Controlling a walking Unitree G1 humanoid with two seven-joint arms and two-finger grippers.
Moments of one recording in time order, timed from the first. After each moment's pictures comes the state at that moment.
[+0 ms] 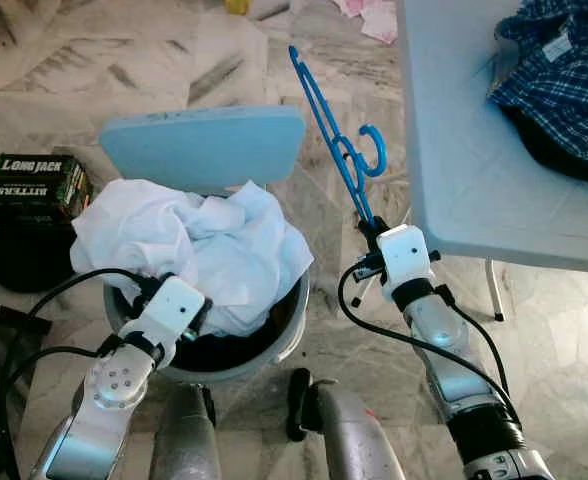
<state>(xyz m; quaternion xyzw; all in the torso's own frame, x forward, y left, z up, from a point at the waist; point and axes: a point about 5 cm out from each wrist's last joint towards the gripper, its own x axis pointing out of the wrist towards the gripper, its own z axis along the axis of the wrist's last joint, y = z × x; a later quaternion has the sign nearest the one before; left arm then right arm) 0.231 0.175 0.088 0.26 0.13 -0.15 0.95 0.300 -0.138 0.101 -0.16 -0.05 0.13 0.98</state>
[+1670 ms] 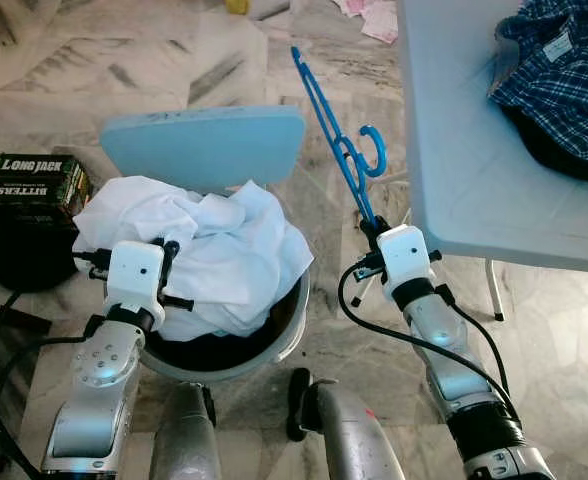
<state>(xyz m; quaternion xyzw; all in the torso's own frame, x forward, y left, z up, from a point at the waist) 0.255 0.185 0.117 0.11 0.00 -0.05 0.99 0.302 -0.140 0.100 -0.17 -0.06 0.12 0.98</state>
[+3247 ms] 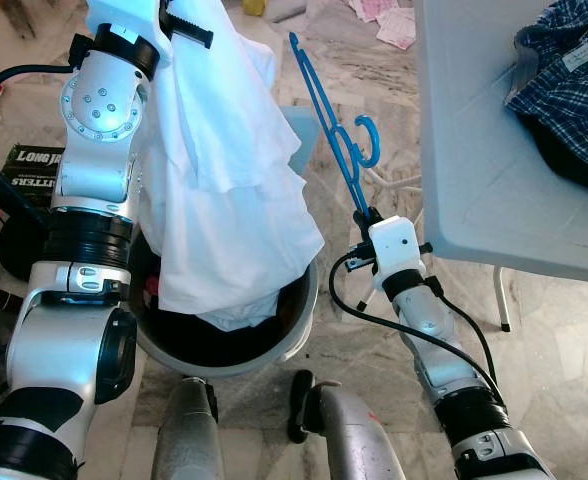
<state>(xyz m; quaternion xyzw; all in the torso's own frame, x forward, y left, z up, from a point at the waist) 0.372 0.152 0.341 0.16 -0.36 -0.08 0.92 0.313 -0.129 0.103 -0.16 -0.07 0.12 0.98</state>
